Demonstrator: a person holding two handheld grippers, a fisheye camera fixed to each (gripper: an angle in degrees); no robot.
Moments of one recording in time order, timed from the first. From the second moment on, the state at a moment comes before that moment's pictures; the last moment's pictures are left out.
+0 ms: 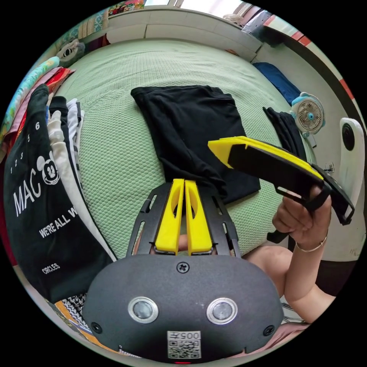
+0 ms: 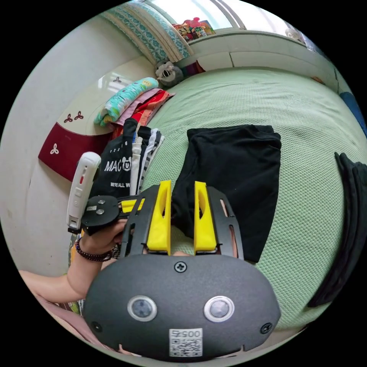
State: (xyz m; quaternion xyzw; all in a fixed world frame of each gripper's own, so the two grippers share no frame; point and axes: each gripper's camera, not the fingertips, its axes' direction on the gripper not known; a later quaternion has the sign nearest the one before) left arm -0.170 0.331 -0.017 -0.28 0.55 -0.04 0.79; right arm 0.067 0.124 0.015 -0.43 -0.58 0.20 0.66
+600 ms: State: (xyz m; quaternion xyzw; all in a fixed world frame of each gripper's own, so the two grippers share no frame) left arm -0.138 0.330 -0.012 -0.27 0.56 -0.01 0.78; right arm 0.014 0.121 0.011 -0.47 -0.57 0.08 0.67
